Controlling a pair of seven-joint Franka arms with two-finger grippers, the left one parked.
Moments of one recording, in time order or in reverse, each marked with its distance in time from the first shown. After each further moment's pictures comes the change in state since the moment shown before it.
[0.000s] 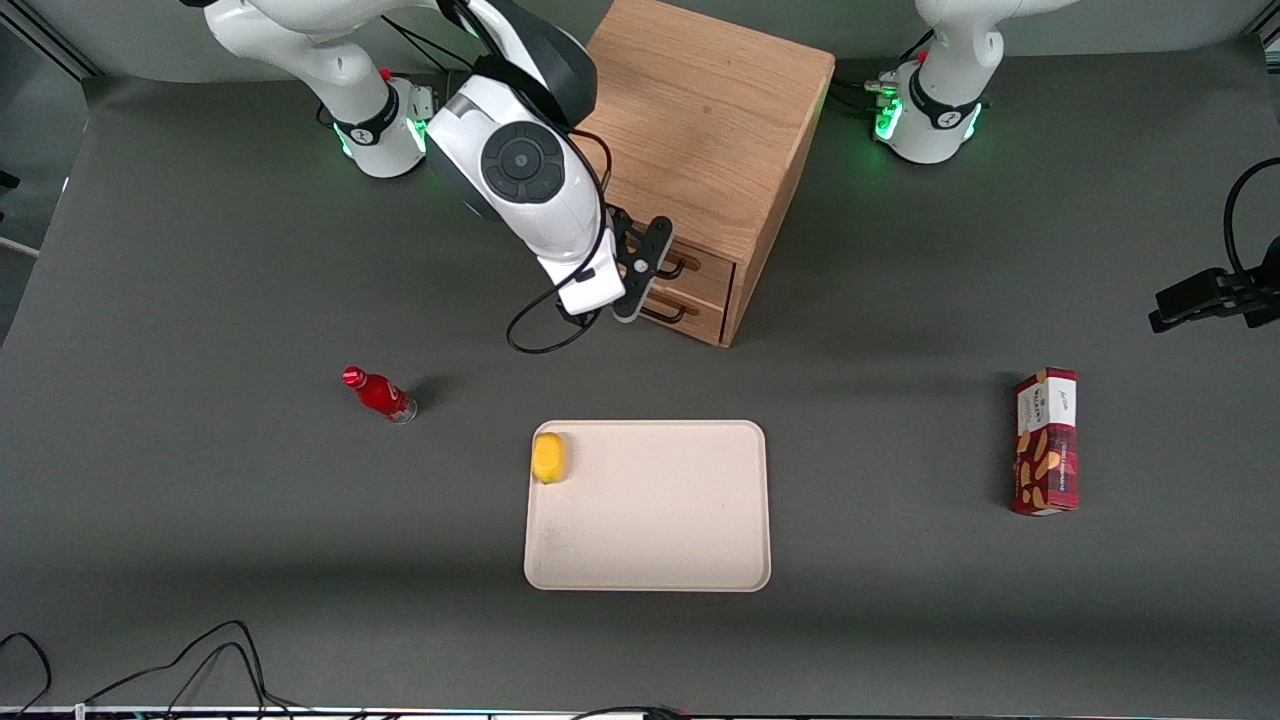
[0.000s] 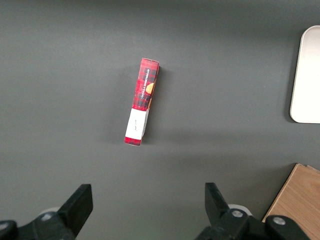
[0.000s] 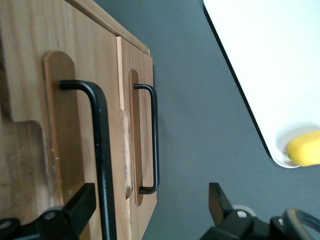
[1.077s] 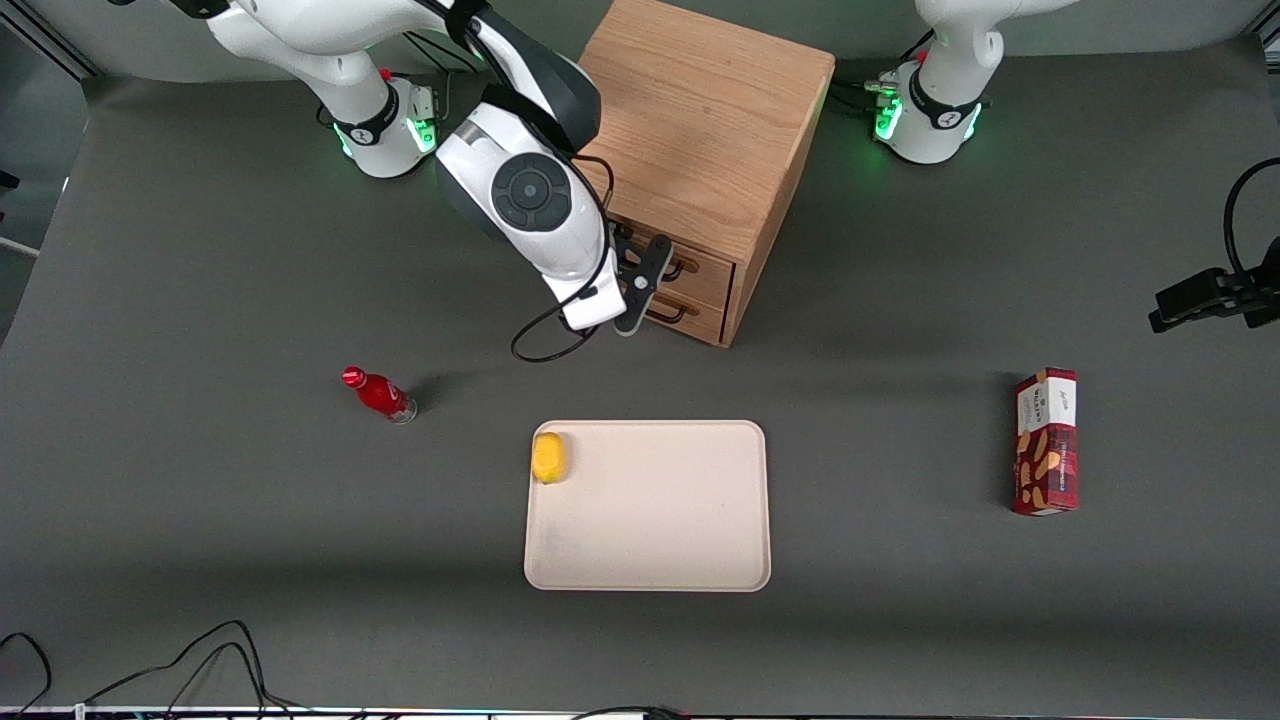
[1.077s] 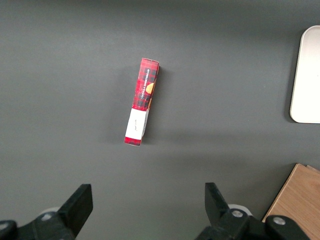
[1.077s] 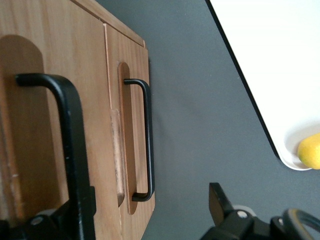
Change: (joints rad) arm -0.006 0.042 -0.005 -0.018 -0.004 0.031 0.000
